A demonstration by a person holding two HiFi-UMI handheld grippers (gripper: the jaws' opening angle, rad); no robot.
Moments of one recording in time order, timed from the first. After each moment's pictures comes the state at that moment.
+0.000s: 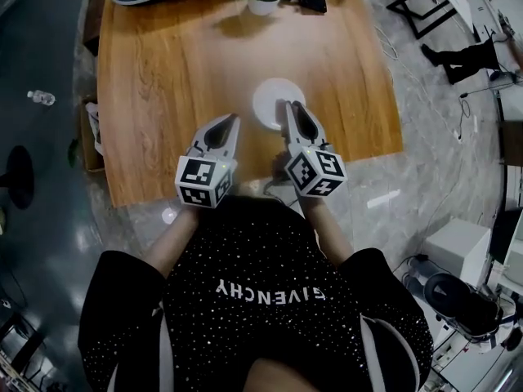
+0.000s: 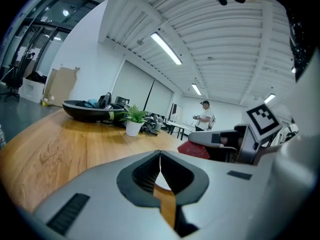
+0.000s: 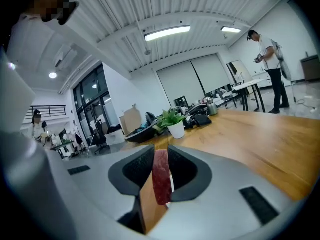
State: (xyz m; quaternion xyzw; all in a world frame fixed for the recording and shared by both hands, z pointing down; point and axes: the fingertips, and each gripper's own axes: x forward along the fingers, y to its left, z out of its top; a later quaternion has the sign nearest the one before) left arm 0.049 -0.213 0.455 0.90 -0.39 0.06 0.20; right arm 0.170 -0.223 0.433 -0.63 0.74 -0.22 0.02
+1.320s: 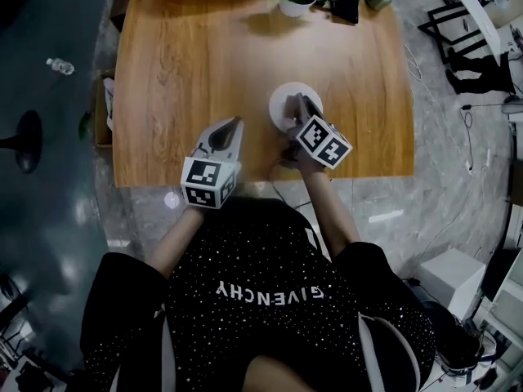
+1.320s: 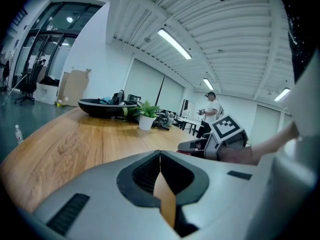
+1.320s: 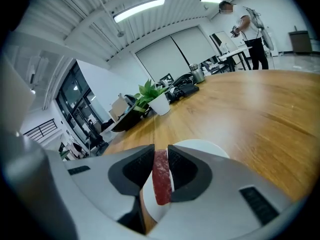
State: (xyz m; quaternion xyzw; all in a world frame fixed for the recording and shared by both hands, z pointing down) left arm 0.029 -0.209 0.476 0.86 -0.45 0.09 0.21; right arm 0.193 -0.282 0.531 -0.62 0.68 -0.38 0.01
